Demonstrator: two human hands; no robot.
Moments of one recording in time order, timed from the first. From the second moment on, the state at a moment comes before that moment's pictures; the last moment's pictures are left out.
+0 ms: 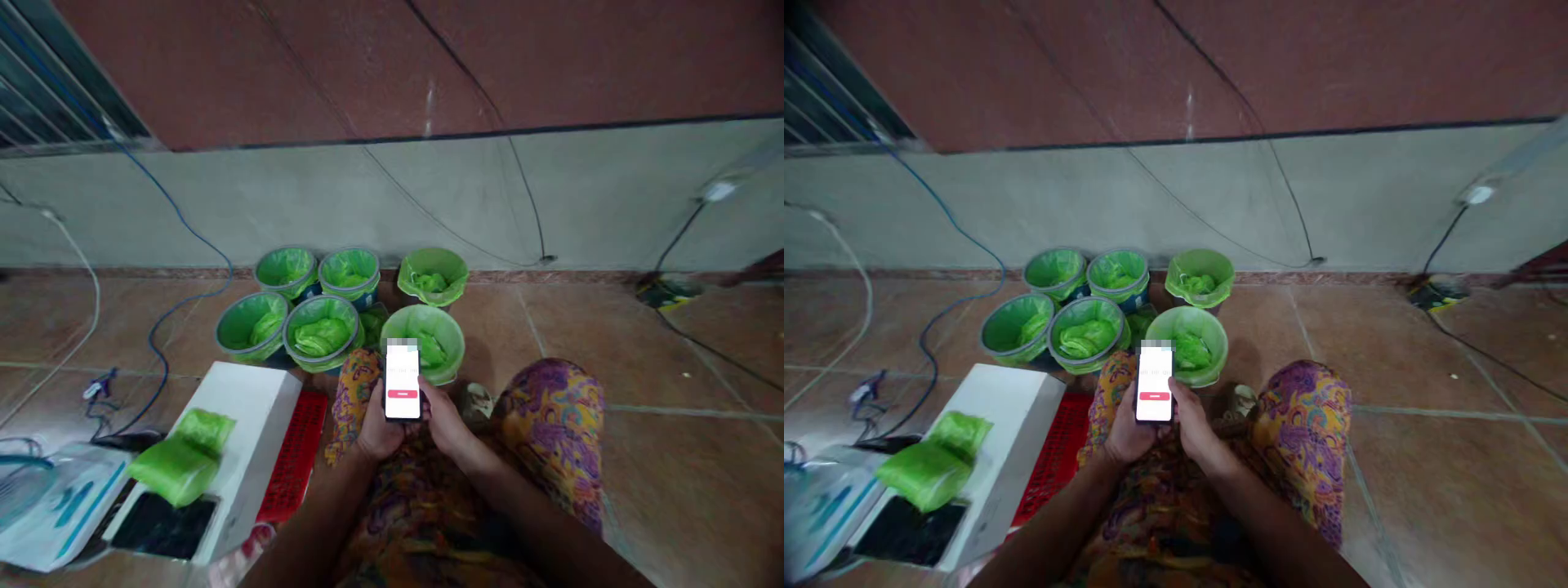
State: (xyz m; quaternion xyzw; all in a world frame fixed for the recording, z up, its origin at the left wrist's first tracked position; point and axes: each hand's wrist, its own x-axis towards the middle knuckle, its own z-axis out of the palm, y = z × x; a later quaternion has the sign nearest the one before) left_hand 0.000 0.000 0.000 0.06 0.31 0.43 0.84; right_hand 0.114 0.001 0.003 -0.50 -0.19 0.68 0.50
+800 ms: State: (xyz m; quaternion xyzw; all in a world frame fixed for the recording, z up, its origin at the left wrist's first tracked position) left_hand -0.006 0.001 -0.010 0.05 0.31 0.39 0.86; right_hand 0.113 0.001 0.012 -0.51 -0.18 0.70 0.47
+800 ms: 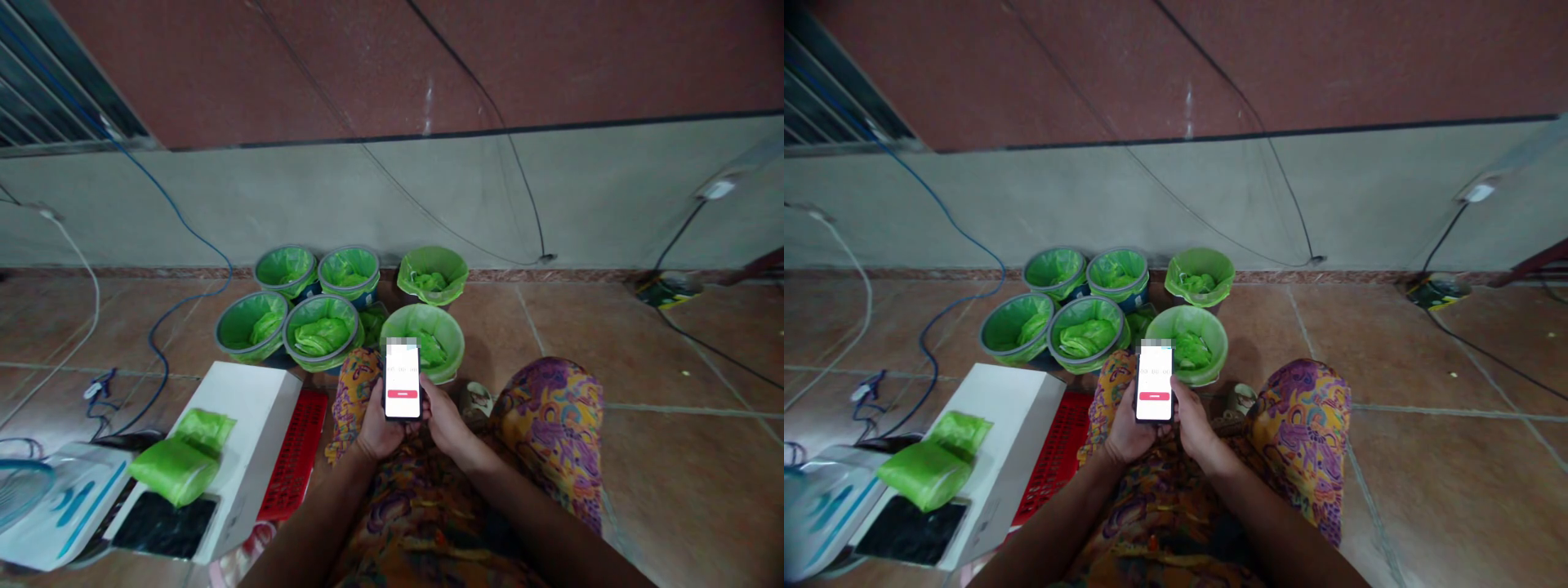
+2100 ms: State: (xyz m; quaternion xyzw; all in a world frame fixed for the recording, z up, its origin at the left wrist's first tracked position) left_hand -0.004 0.000 -0.003 0.06 0.33 0.40 0.86; right_hand 0.113 0.001 0.014 -0.52 -0.17 0.67 0.50
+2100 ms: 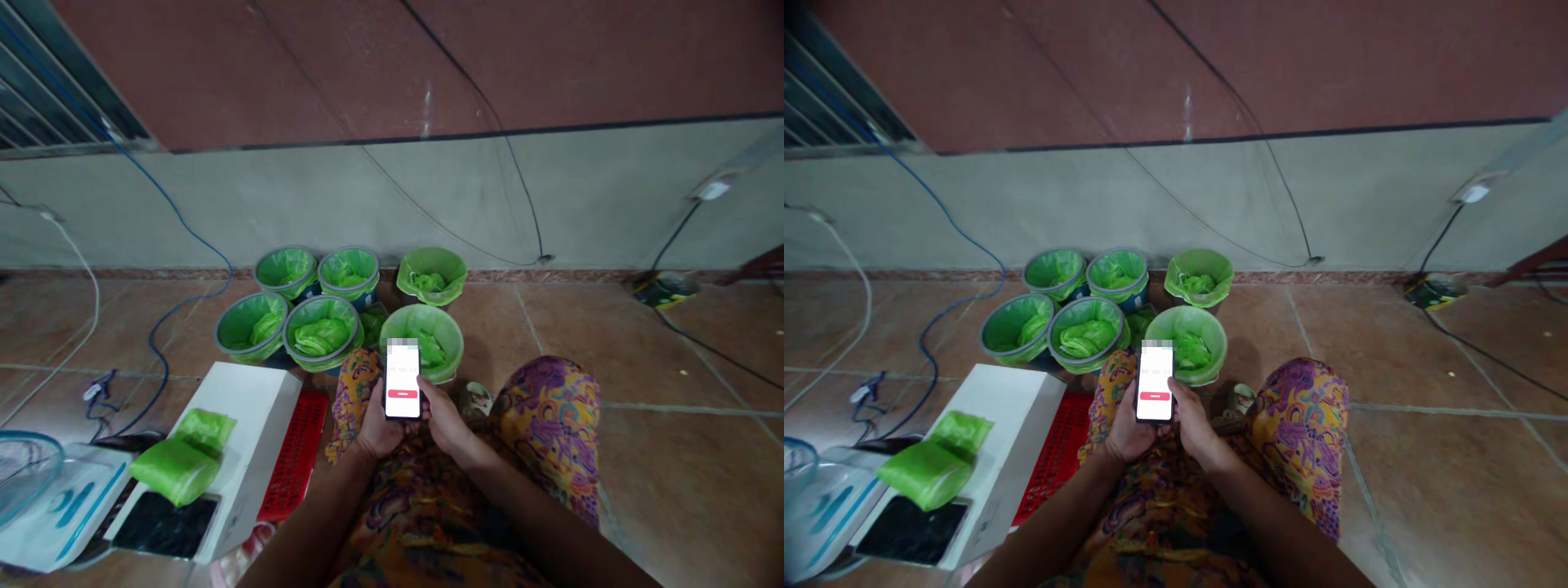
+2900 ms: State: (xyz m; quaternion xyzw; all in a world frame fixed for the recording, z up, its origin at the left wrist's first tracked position) left_hand -0.007 -0.002 -0.001 0.07 0.30 0.39 0.87; right_hand 0.117 -0.003 0.005 -0.48 -0.12 0.71 0.50
